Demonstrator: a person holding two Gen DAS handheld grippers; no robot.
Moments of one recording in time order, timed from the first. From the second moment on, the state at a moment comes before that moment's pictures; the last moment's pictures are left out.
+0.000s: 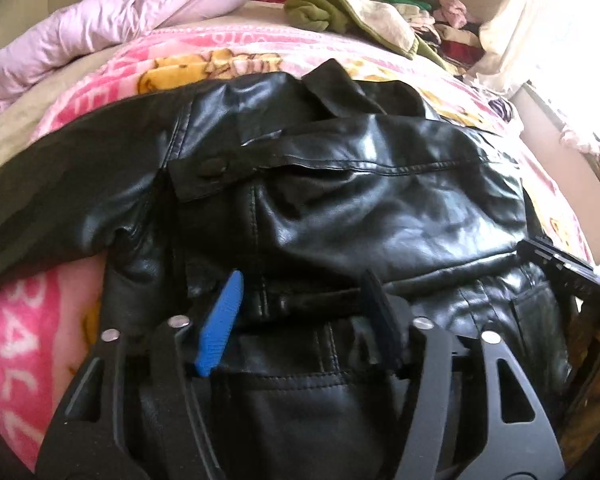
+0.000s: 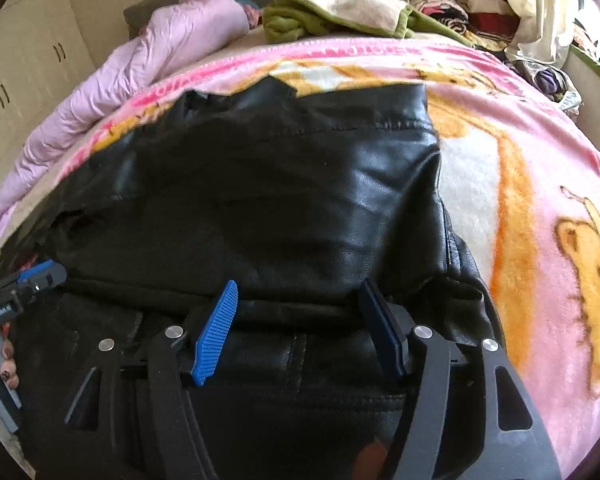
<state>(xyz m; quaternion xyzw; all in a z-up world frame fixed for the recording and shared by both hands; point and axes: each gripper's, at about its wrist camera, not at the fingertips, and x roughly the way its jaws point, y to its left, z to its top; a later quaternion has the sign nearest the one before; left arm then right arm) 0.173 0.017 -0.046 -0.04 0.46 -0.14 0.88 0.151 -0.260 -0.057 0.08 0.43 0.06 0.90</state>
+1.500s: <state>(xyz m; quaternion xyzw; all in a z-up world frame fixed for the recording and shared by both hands) 0.134 0.164 0.013 -0.12 0.41 0.00 0.91 0.150 -0.101 0.060 0.04 0.32 0.18 0.93</state>
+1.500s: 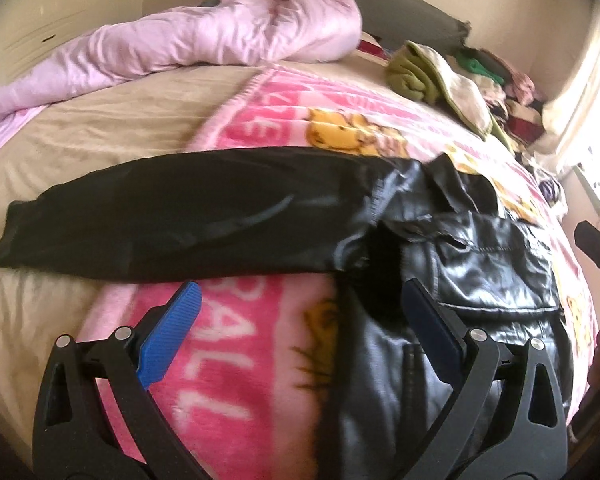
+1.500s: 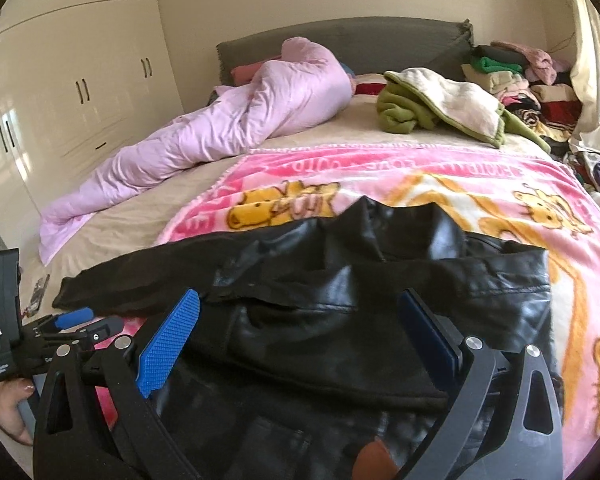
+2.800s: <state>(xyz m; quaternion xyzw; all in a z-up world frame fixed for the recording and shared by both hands) 0.125 0.358 -0.044 -0.29 0.40 0.19 0.85 0.176 0.050 0.023 -0.01 0.36 0.29 0.89</state>
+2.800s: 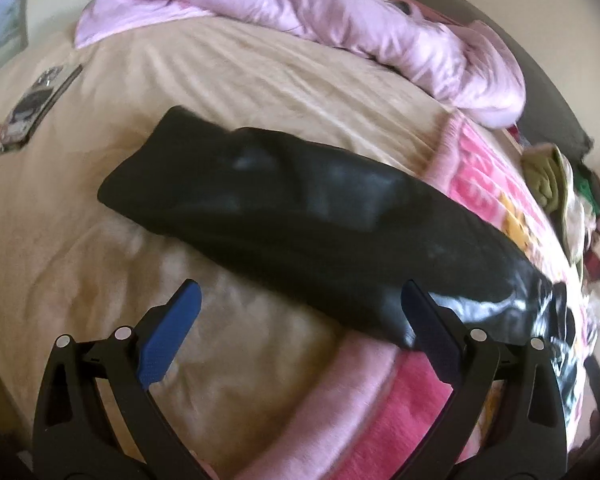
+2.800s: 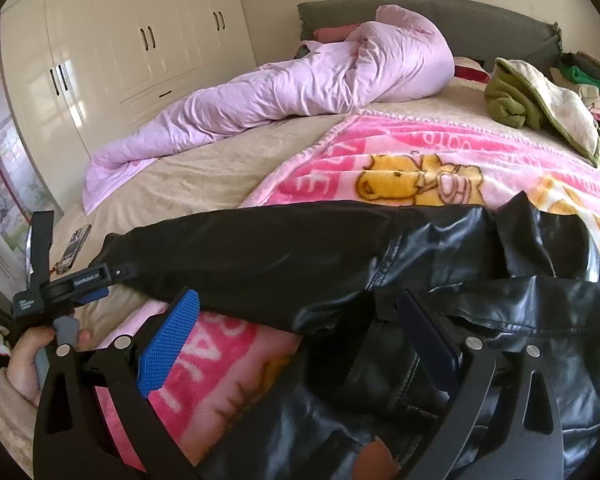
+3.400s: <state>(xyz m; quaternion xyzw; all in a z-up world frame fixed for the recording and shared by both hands) 0.130 0.413 -0.055 -0.41 0.30 0.19 0.84 0.171 -0.033 0.017 0.05 0.37 0.23 0.90</state>
